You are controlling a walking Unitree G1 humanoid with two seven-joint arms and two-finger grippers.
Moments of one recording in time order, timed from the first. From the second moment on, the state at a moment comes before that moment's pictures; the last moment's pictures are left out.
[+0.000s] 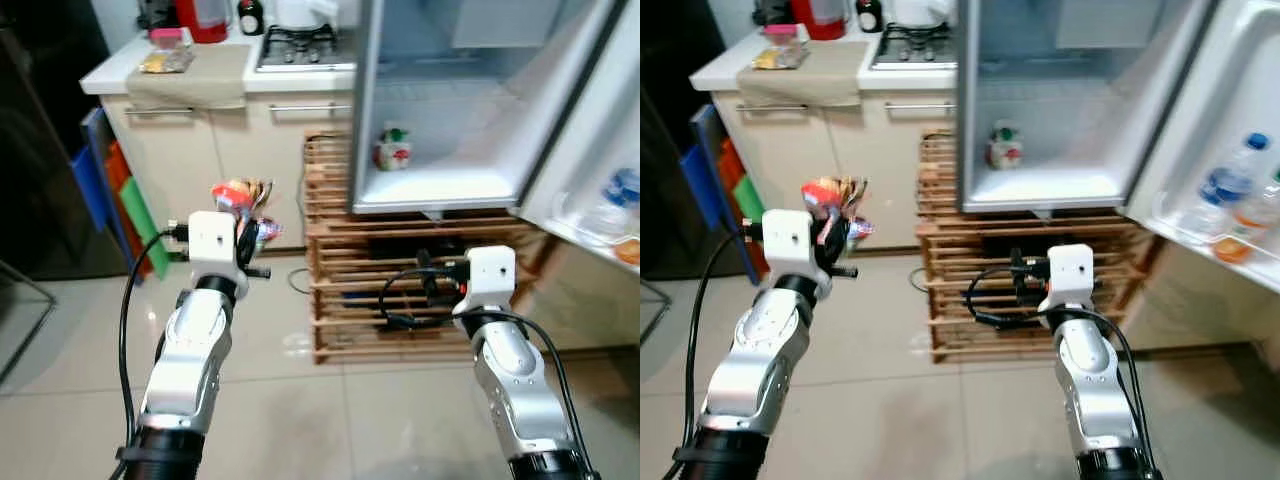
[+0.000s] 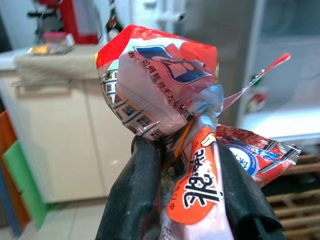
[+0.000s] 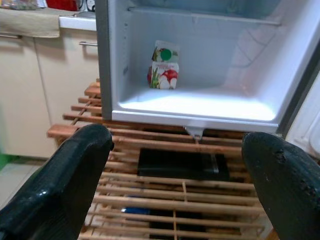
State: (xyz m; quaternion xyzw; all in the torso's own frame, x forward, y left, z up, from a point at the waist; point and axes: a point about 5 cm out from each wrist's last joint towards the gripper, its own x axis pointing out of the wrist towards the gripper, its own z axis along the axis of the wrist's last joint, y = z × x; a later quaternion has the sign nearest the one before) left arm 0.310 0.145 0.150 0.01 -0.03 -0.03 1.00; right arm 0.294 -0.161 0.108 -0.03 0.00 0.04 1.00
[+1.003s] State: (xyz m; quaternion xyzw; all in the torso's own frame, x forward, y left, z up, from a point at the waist) left arm 0.328 0.121 0.149 0.02 -0.02 -0.10 0.99; right arm 0.285 -0.151 0.102 -0.05 0.02 0.12 0.99
